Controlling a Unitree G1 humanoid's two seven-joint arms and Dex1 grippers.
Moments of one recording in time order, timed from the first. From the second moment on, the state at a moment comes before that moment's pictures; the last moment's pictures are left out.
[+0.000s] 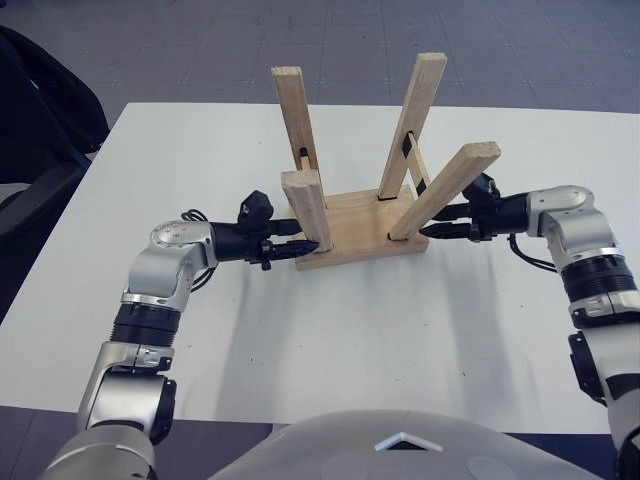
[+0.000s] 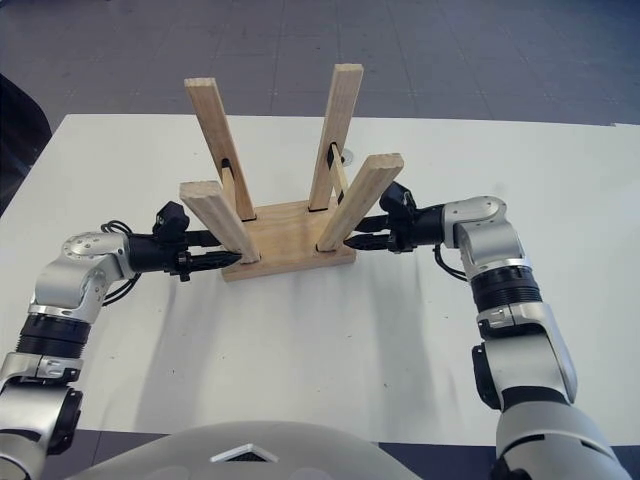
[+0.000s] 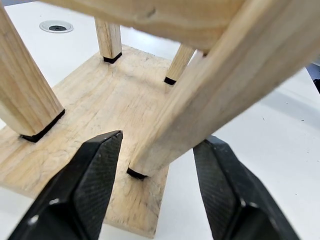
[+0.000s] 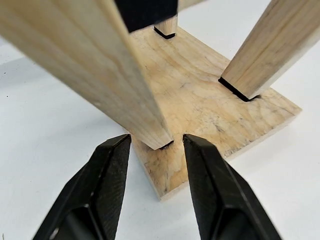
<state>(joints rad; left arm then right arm) -0.32 0.58 -0.11 0.19 -0.39 0.42 -1.17 -0.61 -0.56 0.22 0.58 0.21 0.26 1.34</state>
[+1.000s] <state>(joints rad) -0.11 0.75 0.05 -0.21 -0.68 0.79 -1.32 -0.31 -0.73 0.10 -0.09 0.47 0.62 1.46</state>
